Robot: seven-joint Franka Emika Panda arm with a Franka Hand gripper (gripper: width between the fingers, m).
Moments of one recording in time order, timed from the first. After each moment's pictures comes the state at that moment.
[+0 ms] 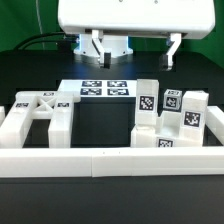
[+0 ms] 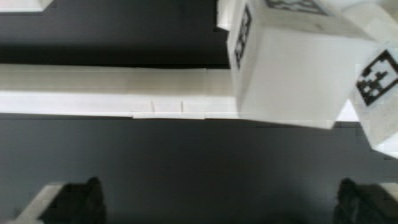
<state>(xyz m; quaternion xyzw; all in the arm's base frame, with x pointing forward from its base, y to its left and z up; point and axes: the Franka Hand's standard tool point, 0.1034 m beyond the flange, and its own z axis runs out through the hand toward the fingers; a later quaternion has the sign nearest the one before) 0.614 -0.003 0.123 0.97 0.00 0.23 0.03</state>
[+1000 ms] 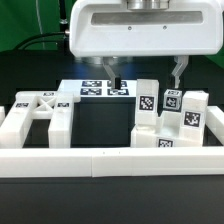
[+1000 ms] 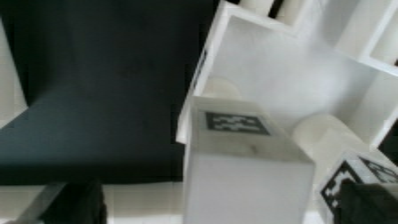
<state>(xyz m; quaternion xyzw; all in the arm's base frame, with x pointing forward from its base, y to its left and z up) 0.597 0.012 0.088 1.00 -0.01 0.05 -0.01</state>
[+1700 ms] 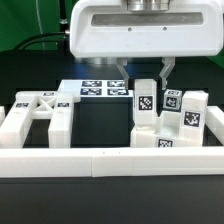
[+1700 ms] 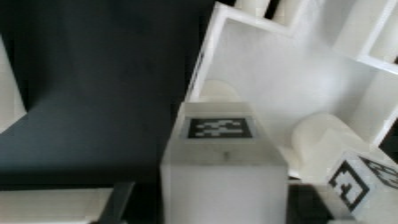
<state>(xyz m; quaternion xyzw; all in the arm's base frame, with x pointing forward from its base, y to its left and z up) 0.598 0.013 0.088 1.00 -0.03 0.05 -0.01</state>
